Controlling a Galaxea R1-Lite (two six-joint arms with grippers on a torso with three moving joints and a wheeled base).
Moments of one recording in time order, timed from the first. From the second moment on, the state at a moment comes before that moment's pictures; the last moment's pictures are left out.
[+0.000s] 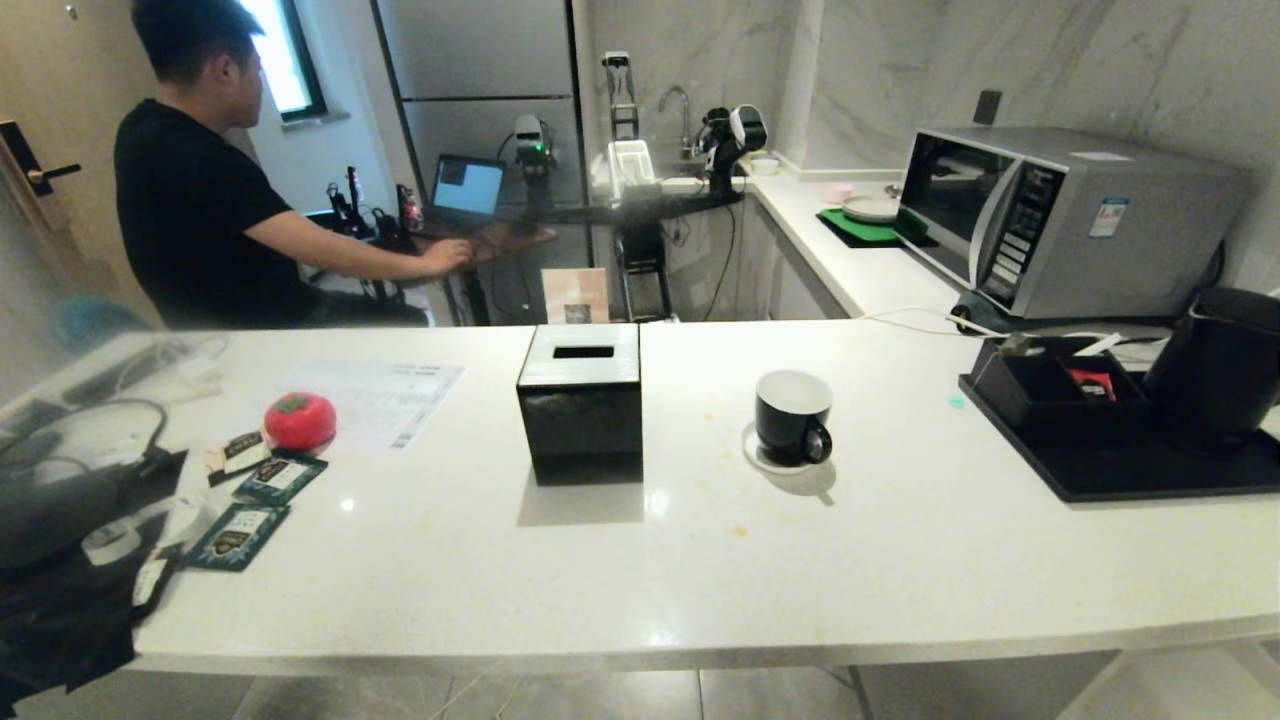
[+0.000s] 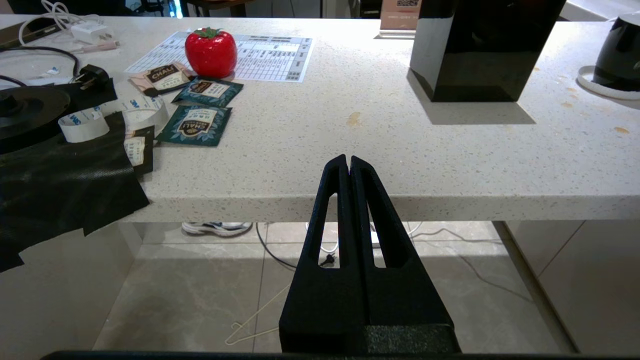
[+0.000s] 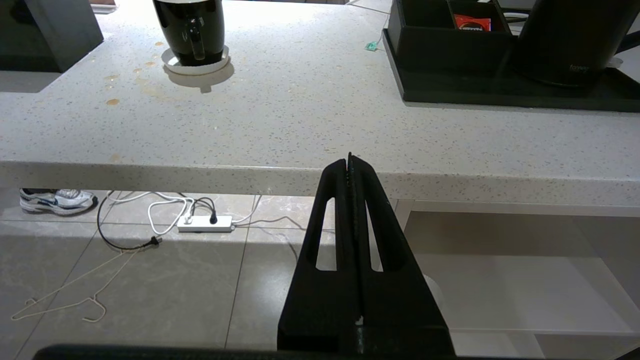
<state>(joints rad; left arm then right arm) 0.00 0.00 0.00 0.00 0.00 -0.03 0.00 0.00 0.00 0.00 0.01 -0.05</state>
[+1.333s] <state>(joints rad) 0.00 0.00 0.00 0.00 0.00 -0.03 0.00 0.00 0.00 0.00 0.01 -0.05</state>
